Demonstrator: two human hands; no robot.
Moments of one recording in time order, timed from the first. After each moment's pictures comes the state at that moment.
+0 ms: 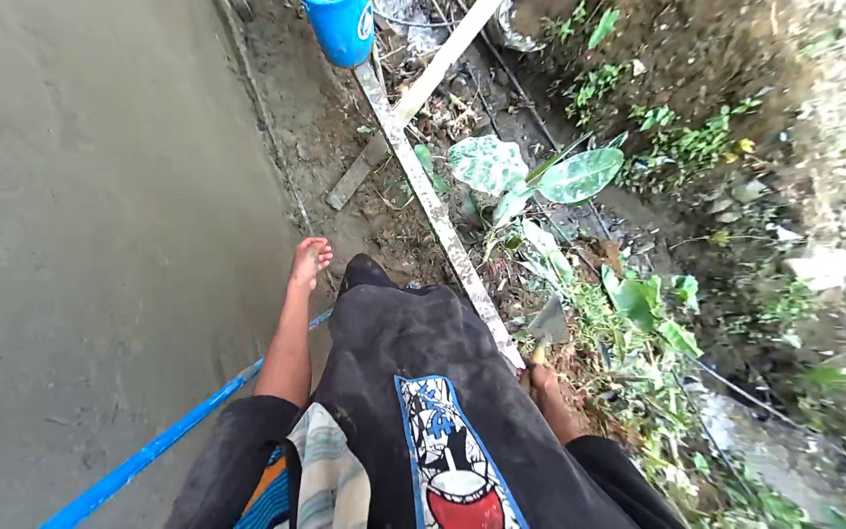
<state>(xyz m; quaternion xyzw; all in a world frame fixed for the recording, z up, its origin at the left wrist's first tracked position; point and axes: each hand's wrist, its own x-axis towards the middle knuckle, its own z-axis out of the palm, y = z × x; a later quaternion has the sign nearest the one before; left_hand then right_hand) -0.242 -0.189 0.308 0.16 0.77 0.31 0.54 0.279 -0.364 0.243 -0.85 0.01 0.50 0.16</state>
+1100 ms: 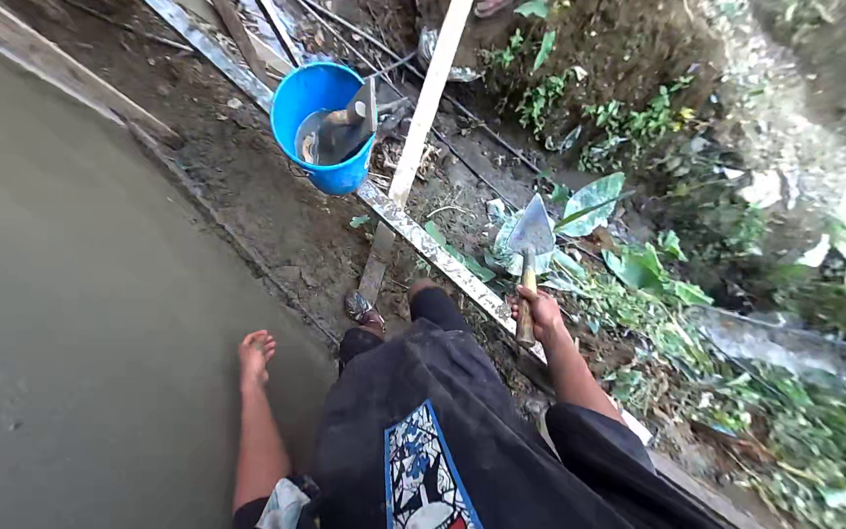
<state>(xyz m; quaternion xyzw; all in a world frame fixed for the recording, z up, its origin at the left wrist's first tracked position) -0.703 0.262 0.072 0.15 0.81 0.20 0.53 -0.121 0.225 0.122 -0.80 0.03 0.49 0.34</state>
